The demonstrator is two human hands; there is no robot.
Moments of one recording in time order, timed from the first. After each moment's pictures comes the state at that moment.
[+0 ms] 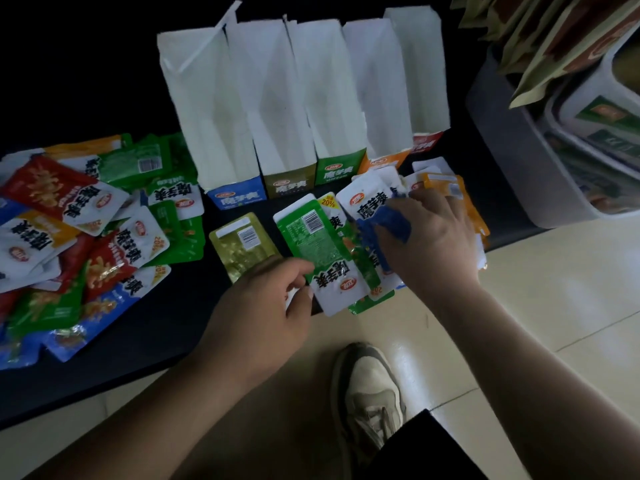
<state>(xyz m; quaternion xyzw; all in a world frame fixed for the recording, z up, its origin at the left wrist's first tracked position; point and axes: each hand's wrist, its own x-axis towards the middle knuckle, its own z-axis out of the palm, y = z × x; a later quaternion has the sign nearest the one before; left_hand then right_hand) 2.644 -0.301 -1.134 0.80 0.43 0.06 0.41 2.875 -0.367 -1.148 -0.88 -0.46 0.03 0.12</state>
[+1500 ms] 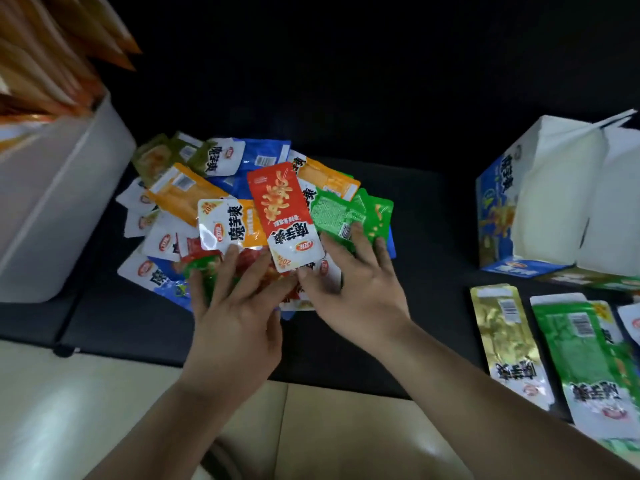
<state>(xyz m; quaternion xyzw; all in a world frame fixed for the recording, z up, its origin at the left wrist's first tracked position) 2.343 -0.218 -1.179 0.79 0.60 0.12 0.07 2.528 -0.190 -1.152 -0.69 -0.62 0.35 0.11</state>
